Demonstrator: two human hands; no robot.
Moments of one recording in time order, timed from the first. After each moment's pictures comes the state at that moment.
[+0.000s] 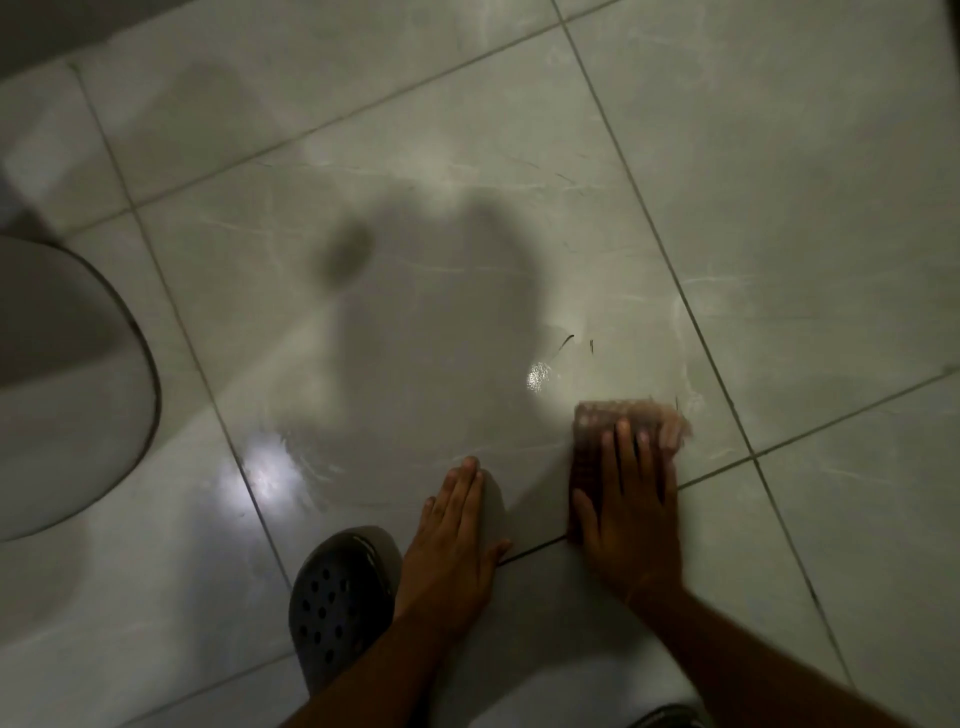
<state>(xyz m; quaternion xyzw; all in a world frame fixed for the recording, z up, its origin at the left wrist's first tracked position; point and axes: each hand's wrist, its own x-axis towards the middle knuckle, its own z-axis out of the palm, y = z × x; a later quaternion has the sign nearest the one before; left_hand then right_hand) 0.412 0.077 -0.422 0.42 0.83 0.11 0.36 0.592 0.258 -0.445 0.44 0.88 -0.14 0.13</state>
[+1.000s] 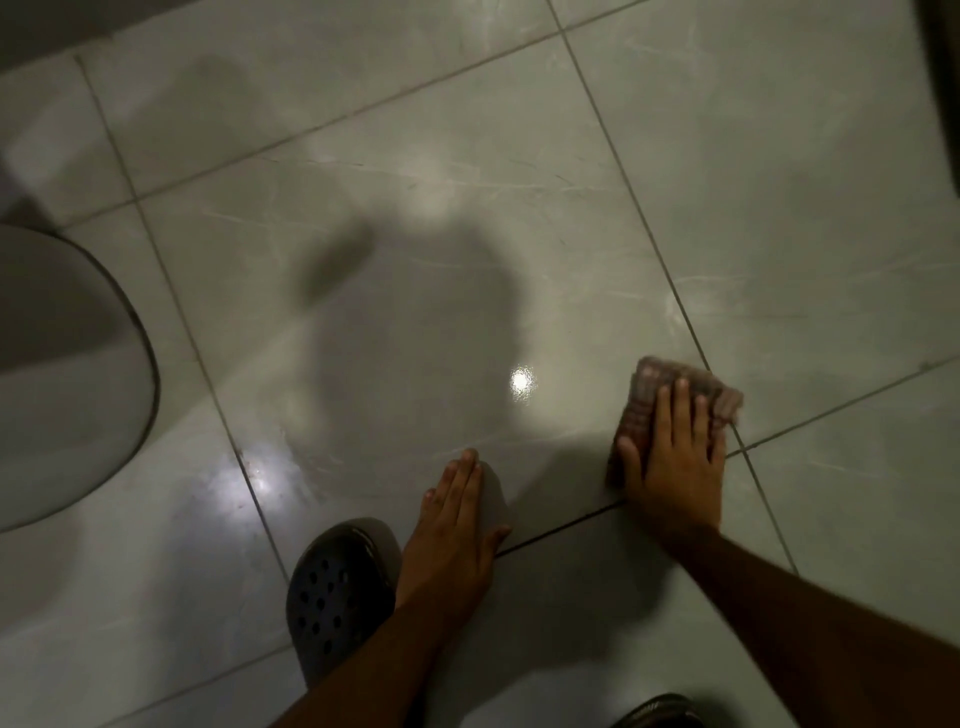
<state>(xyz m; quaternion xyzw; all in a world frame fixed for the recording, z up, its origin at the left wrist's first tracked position) 0.410 0.083 -0.413 0.40 0.82 0.13 0.38 0.593 0.323 -0.435 0.51 0.84 -0.14 0.15</state>
